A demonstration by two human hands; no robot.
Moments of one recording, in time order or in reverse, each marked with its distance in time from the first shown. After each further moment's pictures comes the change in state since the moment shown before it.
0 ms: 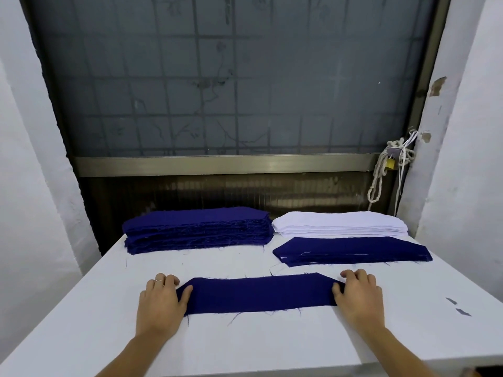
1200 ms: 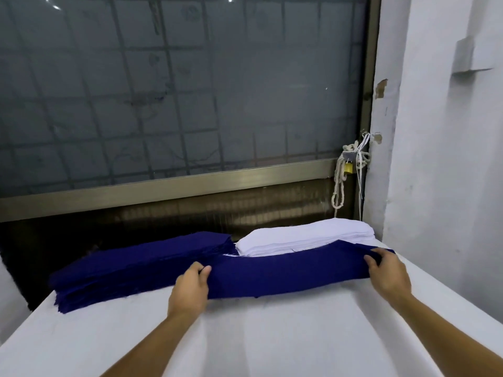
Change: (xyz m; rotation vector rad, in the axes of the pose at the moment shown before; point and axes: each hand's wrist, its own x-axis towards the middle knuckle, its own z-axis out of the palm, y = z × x) left_hand 0.082 0.174 0.022 -0.478 -0.237 0.026; right_hand 0.120 0.116 -0.039 0.495 0.164 0.307
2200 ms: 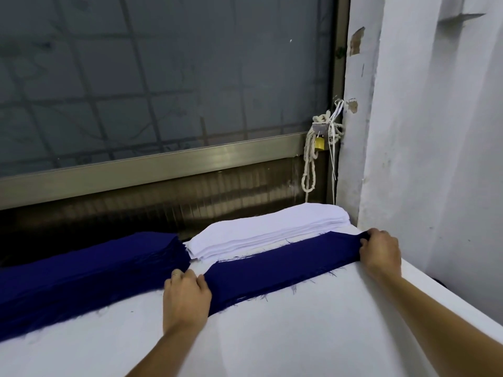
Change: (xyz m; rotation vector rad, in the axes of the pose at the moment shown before) left_hand 0.036 0.032 0.138 0.182 0.093 0.027; right_hand 0.101 0.069 0.023 -0.358 0.086 0.079
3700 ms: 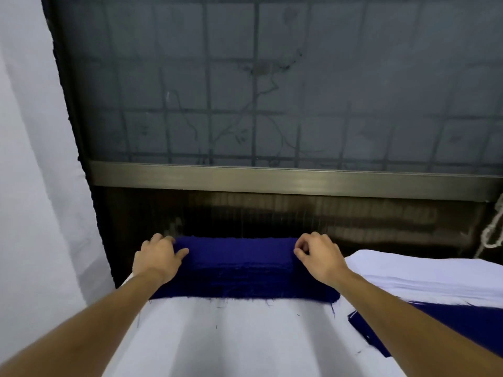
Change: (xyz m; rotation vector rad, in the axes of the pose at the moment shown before) left_hand 0.124 -0.292 -0.263 0.371 0.003 -0.201; right_hand -0.213 -0.398 0.091 0.116 -0.423 -0.859
